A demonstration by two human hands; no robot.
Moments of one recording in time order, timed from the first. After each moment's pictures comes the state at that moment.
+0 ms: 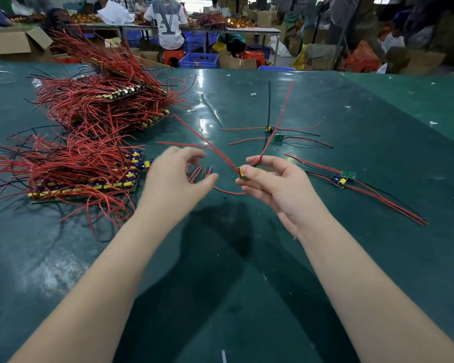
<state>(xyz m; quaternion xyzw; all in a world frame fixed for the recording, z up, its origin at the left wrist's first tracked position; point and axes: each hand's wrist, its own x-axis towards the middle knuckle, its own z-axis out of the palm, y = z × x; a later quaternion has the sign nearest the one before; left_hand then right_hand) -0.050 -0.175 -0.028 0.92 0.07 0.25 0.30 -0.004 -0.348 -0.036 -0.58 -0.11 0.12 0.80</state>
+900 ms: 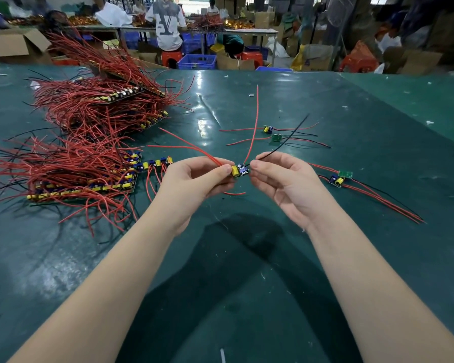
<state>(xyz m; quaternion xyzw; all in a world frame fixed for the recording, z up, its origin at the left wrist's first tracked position) -0.047 -0.200 -0.035 0.64 0.02 0.13 0.76 0.008 -0.362 -0.030 -0.52 -0.11 0.16 0.83</state>
